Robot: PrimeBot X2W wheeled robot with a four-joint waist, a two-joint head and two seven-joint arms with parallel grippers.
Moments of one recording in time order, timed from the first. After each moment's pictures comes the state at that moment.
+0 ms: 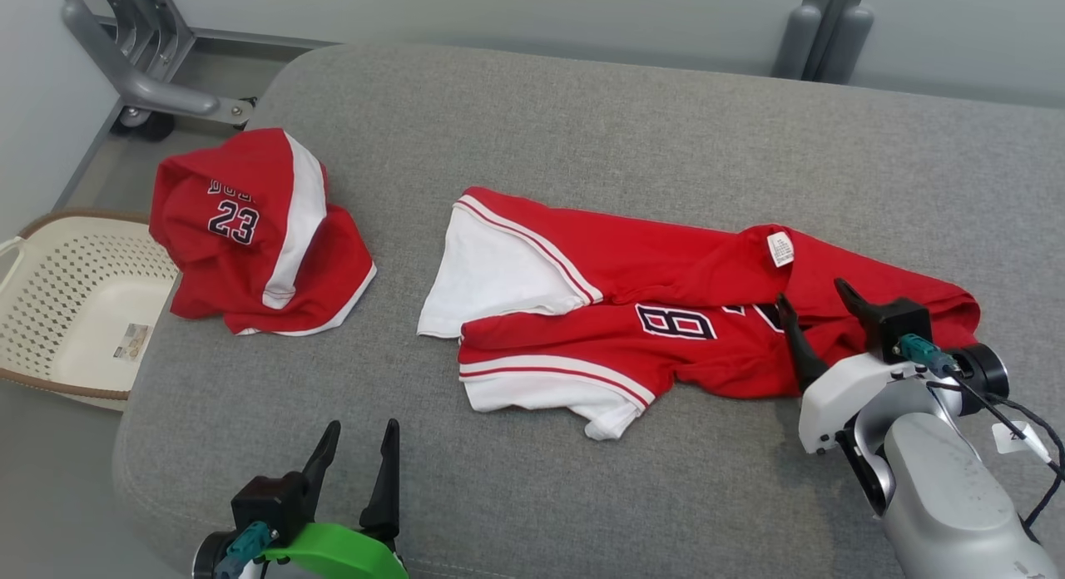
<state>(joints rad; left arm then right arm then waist) -0.06 0.05 -0.19 0.42 -0.31 -0.12 -0.26 -0.44 -0.16 0.11 0.74 0.05 0.13 -0.26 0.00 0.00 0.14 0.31</state>
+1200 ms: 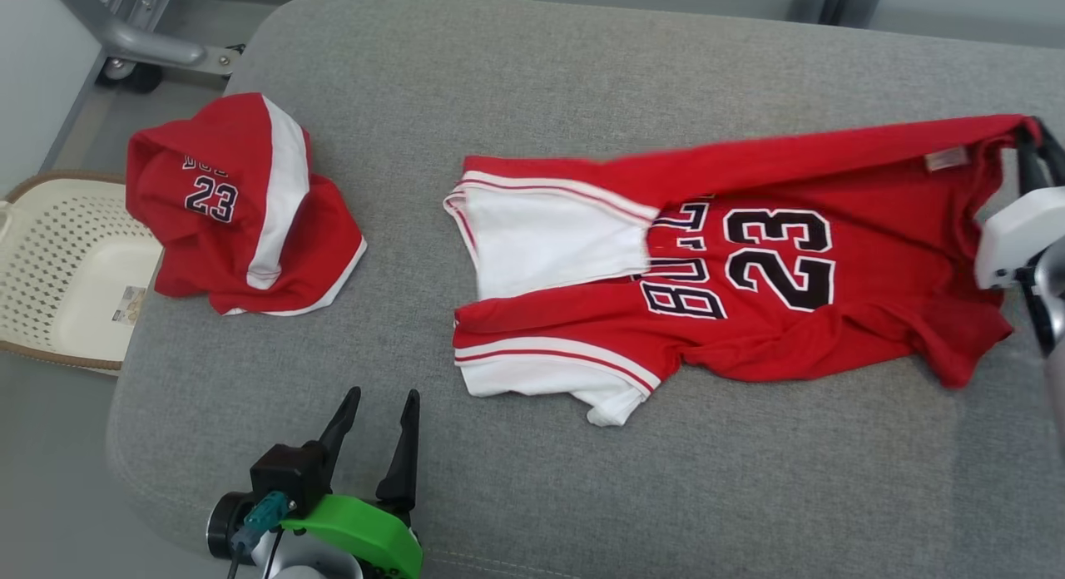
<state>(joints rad) -0.12 0.05 -0.22 0.42 -0.29 -0.13 -0.26 -0.73 -0.32 -0.13 0.87 -0.11 0.13 -0.25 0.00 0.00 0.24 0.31</state>
